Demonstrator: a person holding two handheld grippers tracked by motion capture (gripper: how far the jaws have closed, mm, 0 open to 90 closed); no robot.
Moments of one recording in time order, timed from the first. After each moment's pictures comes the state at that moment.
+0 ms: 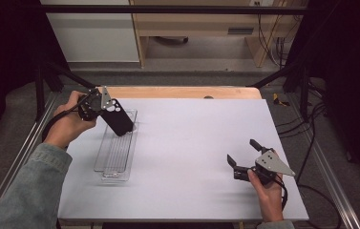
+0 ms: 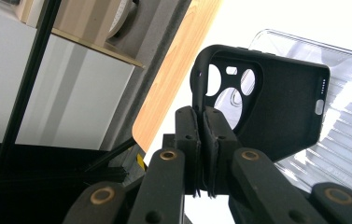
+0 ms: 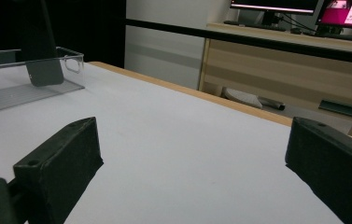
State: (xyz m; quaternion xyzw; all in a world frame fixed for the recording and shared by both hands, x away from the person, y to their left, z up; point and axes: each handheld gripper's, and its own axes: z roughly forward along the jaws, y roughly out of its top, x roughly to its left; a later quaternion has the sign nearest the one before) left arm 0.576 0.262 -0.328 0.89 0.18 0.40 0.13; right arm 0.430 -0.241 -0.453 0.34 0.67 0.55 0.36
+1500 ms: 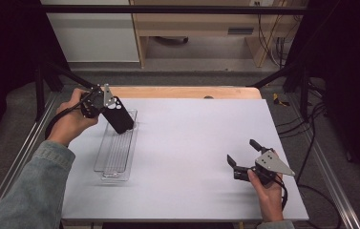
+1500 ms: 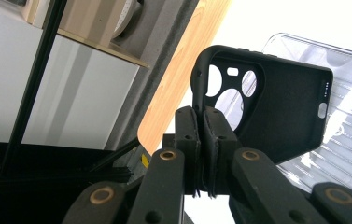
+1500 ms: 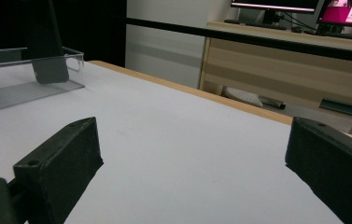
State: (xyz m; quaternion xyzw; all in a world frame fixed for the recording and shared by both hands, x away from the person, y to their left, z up) left arm 0.587 0.259 -0.330 0.88 0.18 0.41 0.12; right arm 0.430 -0.241 -0.454 0.34 0.67 0.55 0.36
